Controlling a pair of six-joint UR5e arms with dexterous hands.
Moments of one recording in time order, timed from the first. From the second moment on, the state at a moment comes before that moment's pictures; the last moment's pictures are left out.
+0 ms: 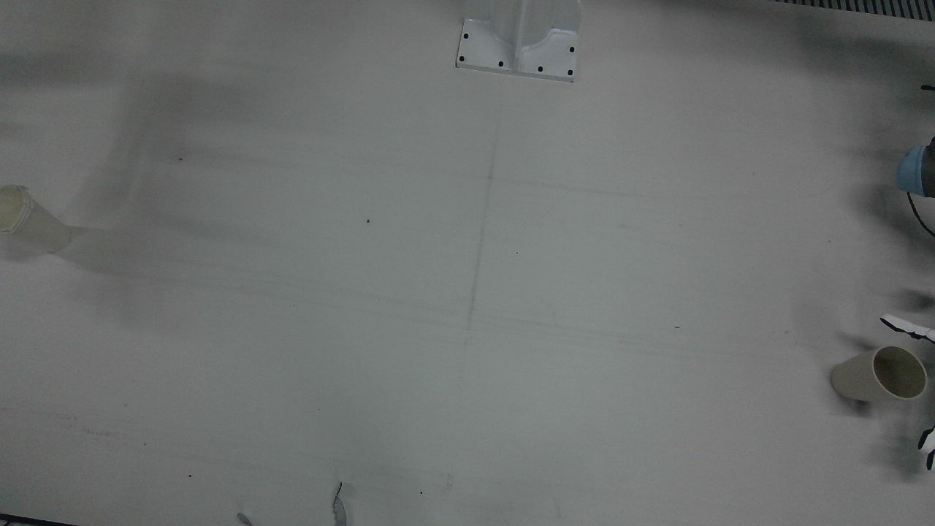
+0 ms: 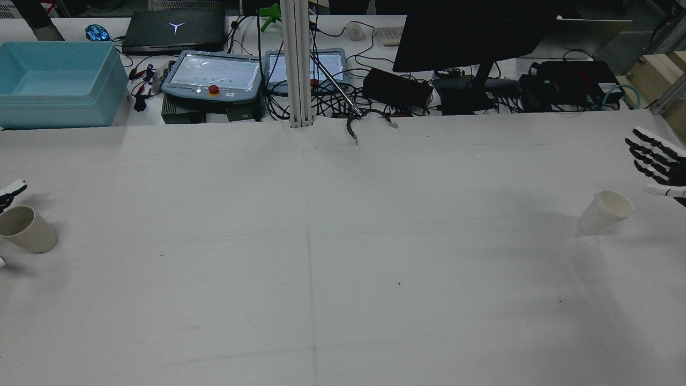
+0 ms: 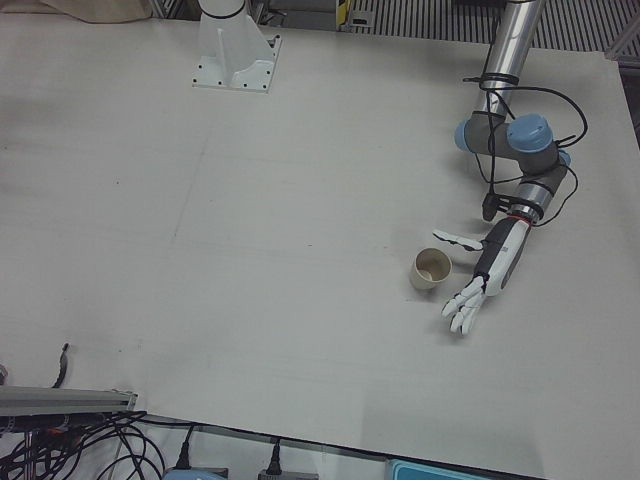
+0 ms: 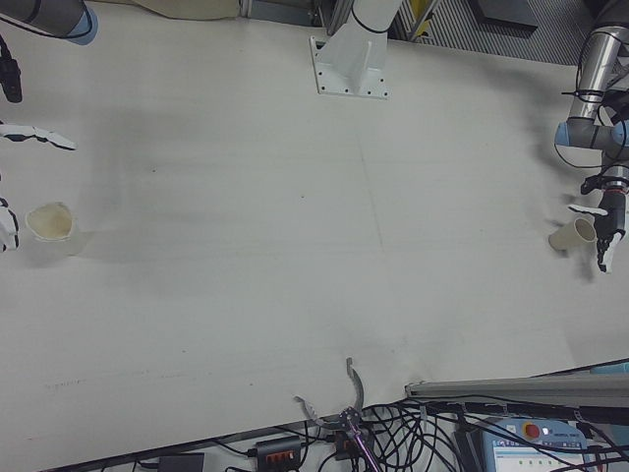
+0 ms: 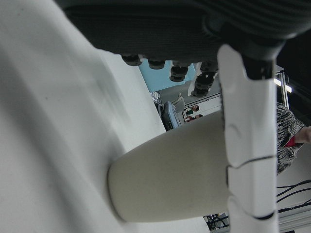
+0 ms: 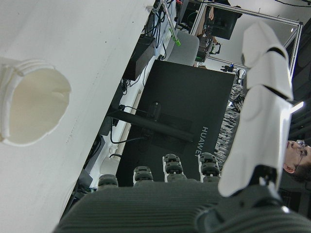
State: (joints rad) left arm -0.99 -1.57 -1.22 -0.55 1.41 0.45; right arm 1.26 -1.82 1.67 -2.91 -1.54 -0.31
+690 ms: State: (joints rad) left arm -0.95 -1.61 -1.23 -0.52 1.38 0.46; right arm 1.26 -1.83 1.67 -2.91 -1.55 -0.31
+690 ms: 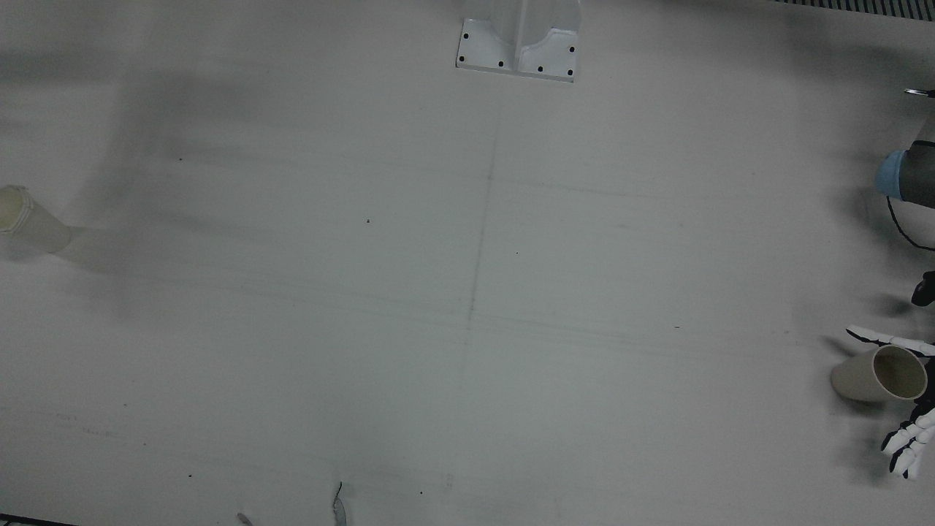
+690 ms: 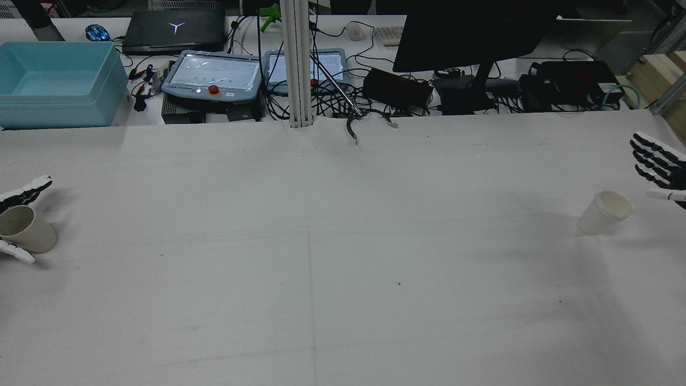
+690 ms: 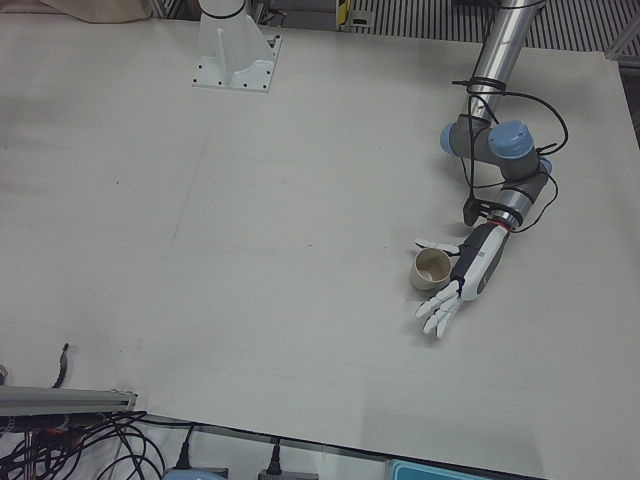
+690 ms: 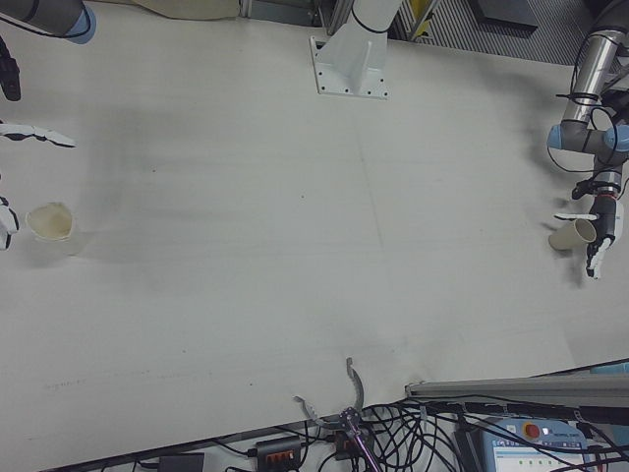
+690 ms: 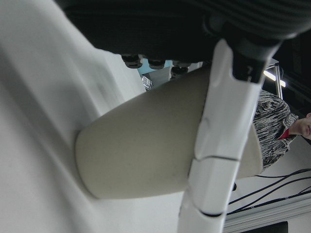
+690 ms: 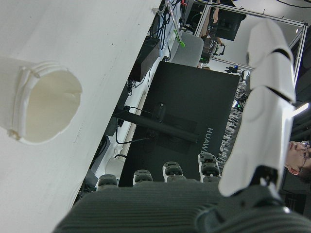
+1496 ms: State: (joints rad) left arm -0.95 -1.62 -1.23 -0.50 1.38 0.43; right arm 1.26 -1.84 1.67 -2.91 -1.55 -0.31
